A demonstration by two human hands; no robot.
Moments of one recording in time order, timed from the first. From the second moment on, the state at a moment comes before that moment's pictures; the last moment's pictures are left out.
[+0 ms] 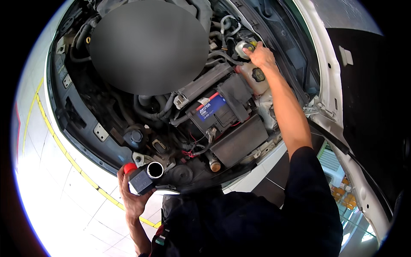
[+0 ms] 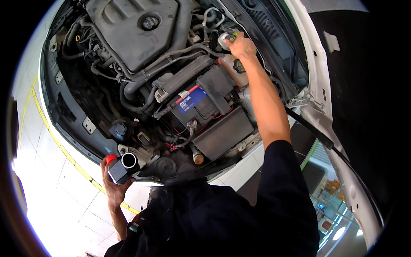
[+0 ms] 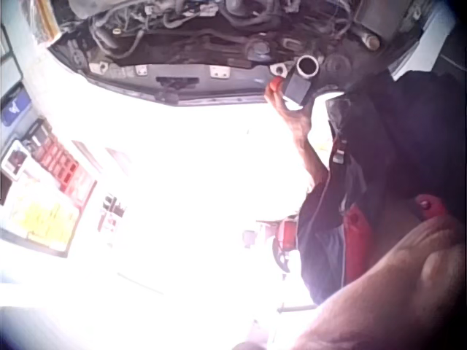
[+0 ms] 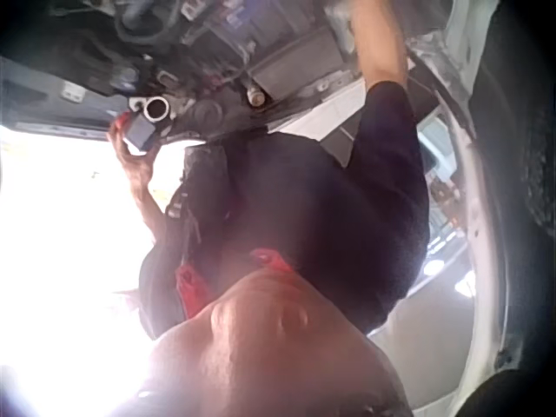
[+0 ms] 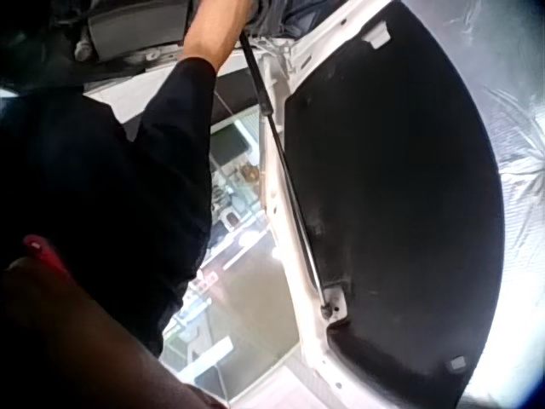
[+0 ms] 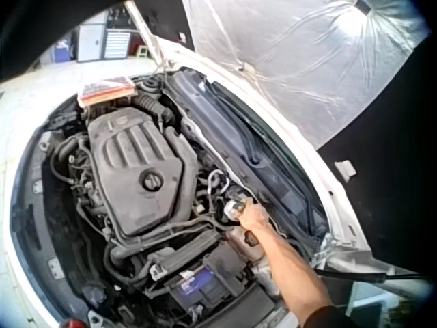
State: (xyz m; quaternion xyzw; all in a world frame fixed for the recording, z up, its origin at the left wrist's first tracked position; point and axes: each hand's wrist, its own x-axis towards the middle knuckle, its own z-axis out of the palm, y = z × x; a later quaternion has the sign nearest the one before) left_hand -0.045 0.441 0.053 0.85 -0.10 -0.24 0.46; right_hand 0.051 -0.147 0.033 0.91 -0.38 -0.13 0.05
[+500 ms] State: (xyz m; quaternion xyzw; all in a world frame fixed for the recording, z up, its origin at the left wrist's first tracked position) left_hand -0.039 0.423 0.036 0.84 -0.10 -0.26 0.47; right_hand 0.119 -0.160 0.045 0.88 -0.17 -0.39 0.18
